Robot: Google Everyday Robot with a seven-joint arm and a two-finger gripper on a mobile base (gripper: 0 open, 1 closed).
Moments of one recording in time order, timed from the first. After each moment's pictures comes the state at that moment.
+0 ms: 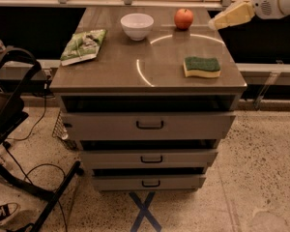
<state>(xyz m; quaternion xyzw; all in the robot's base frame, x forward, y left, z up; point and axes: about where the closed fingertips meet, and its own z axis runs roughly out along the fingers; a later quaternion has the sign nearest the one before) 0.714 -0.247 1.025 -0.38 0.73 0.00 0.57</state>
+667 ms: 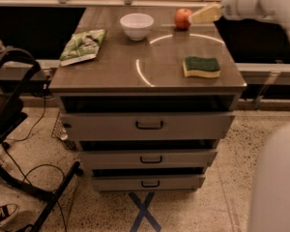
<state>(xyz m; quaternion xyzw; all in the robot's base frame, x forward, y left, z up) 0.848 -0.244 0.969 -0.31 0.75 0.01 0.58</state>
